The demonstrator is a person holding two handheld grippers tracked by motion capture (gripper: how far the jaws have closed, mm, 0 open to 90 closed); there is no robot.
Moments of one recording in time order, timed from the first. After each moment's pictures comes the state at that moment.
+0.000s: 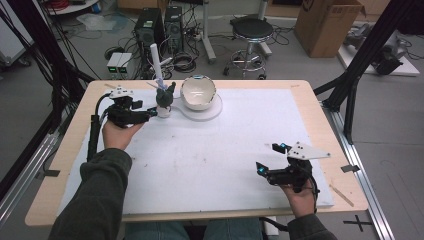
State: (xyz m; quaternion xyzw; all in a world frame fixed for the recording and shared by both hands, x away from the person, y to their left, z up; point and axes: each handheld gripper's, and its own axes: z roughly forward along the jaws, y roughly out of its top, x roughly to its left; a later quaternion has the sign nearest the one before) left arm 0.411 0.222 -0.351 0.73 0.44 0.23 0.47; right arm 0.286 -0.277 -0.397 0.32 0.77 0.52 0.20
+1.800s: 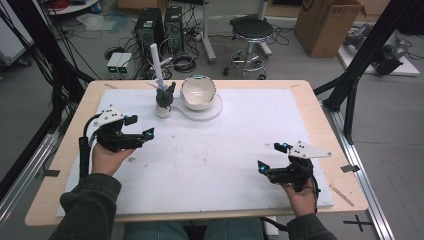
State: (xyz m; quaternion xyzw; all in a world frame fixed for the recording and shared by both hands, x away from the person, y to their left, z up) left arm 0.341 0.228 -0.354 0.74 0.37 0.22 0.52; right arm 0.288 -0.281 -0.398 0.33 0.76 0.52 0.20
